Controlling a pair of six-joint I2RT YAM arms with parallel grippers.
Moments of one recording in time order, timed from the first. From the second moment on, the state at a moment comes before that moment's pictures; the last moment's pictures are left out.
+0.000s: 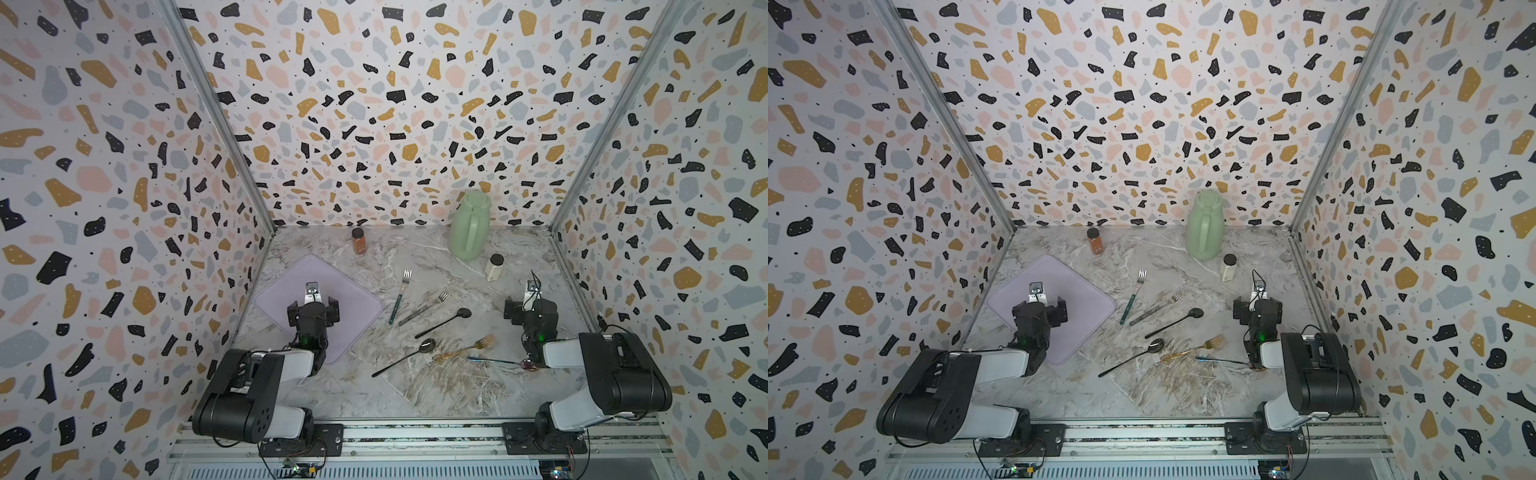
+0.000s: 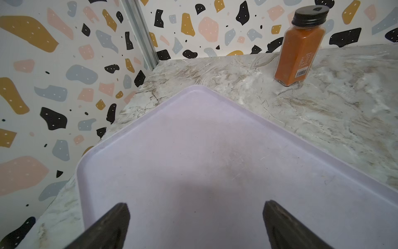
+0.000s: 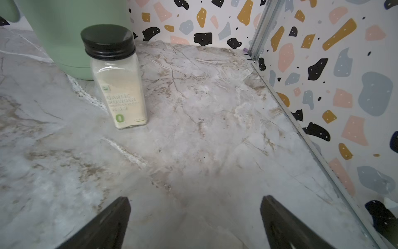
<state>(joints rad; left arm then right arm) -0.15 1.41 0.29 0.72 -0.41 0.00 0.03 1.52 0.31 0.82 0.18 -0.07</state>
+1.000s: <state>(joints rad) -0.28 1.04 0.64 -0.06 -0.51 -0.36 0.03 1.13 0.79 -0.12 0.19 0.23</state>
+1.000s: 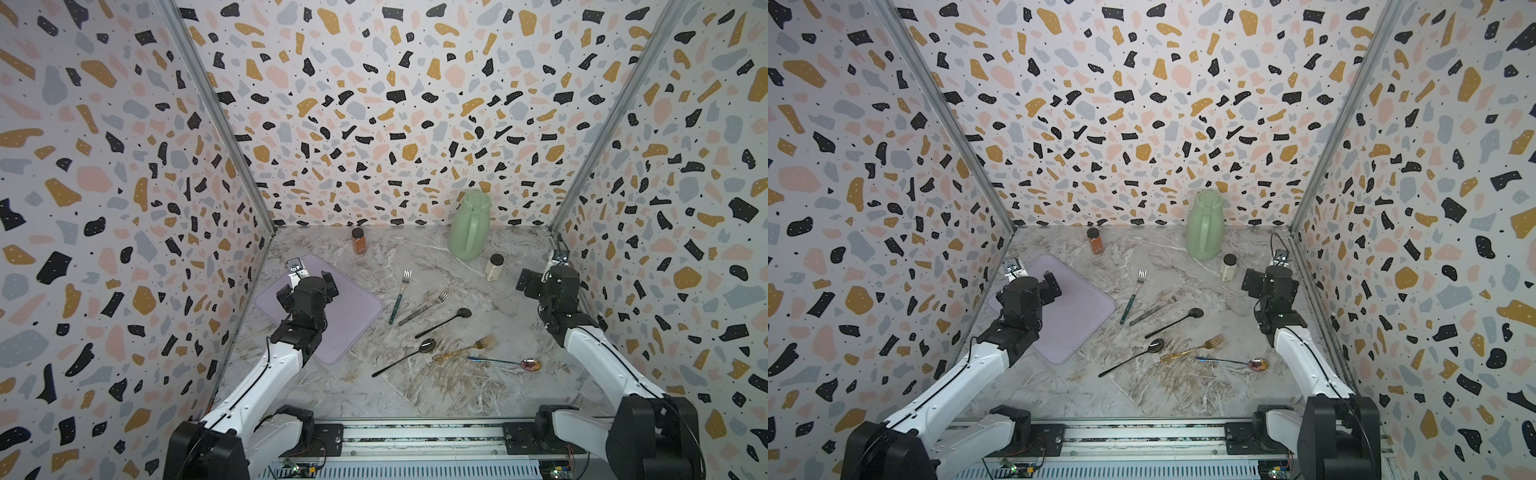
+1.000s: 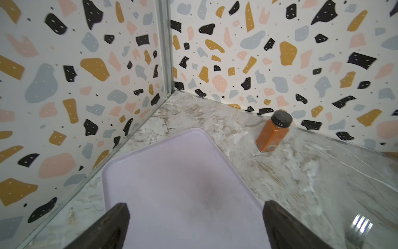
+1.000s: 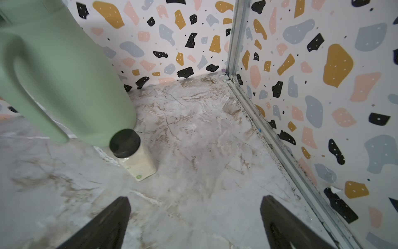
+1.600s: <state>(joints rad) -0.40 1.29 0.71 -0.53 -0.17 -0.51 0.10 1.07 0.86 -0.78 -0.38 0.40</state>
